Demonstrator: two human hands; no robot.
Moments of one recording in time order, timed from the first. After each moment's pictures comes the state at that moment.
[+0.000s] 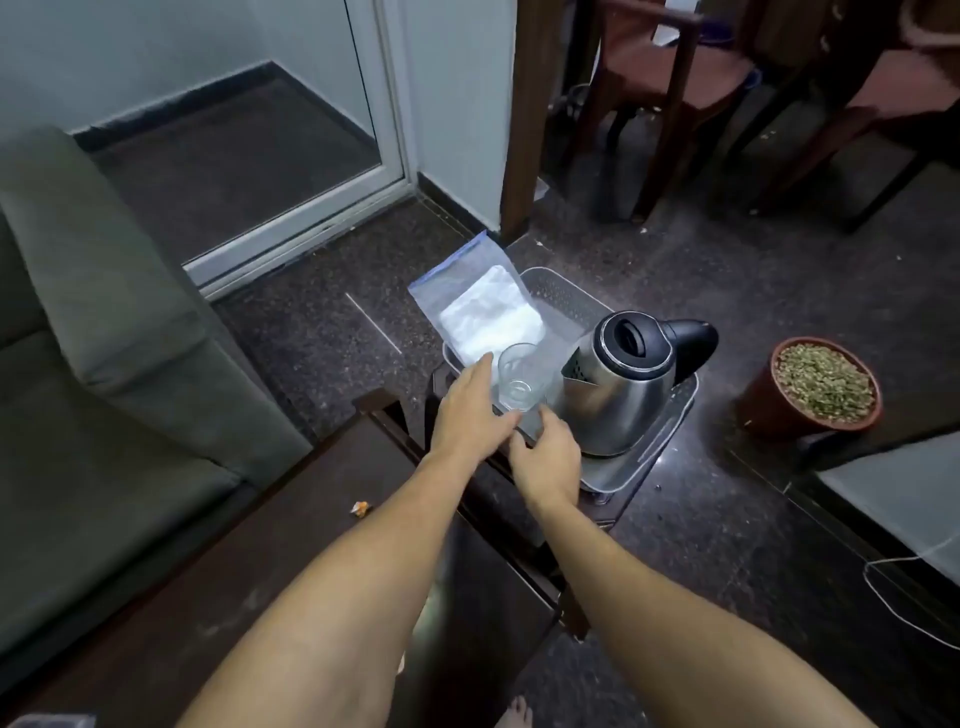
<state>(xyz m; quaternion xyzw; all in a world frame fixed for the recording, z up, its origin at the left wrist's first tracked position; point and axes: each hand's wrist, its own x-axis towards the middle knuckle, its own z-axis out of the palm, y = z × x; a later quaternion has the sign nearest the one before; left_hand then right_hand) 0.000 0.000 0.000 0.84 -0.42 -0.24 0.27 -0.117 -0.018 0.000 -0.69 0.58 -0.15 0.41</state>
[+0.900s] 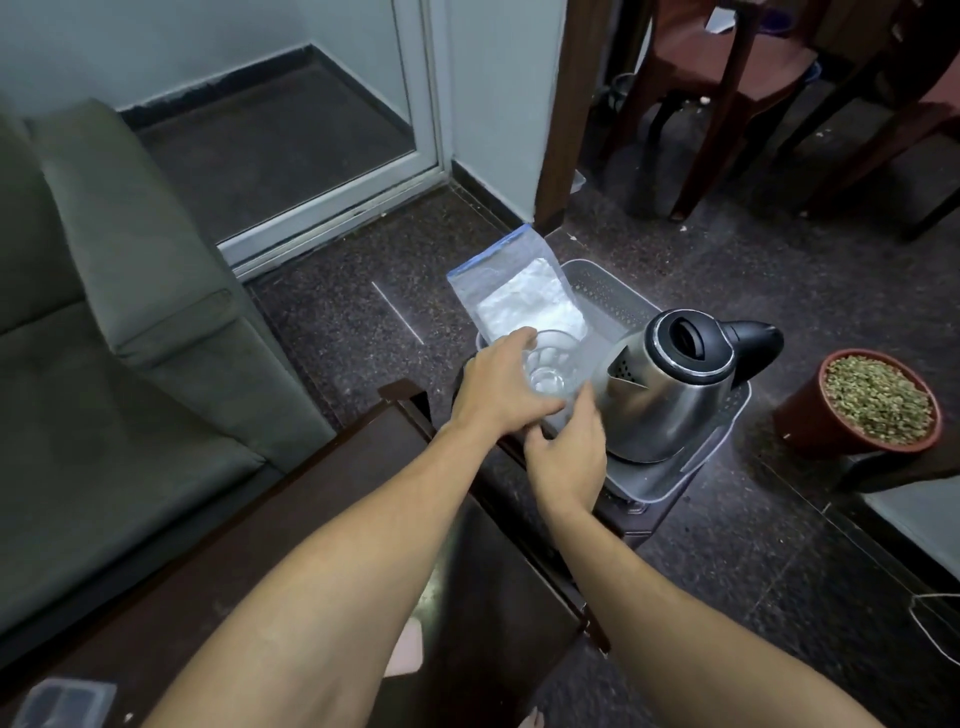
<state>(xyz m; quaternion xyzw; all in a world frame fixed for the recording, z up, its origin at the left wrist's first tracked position) 0.022 -0.011 0.017 0.83 -0.43 -0.18 0.31 -0.094 -0.014 -0.017 -0.69 0.60 -0.21 0.36</state>
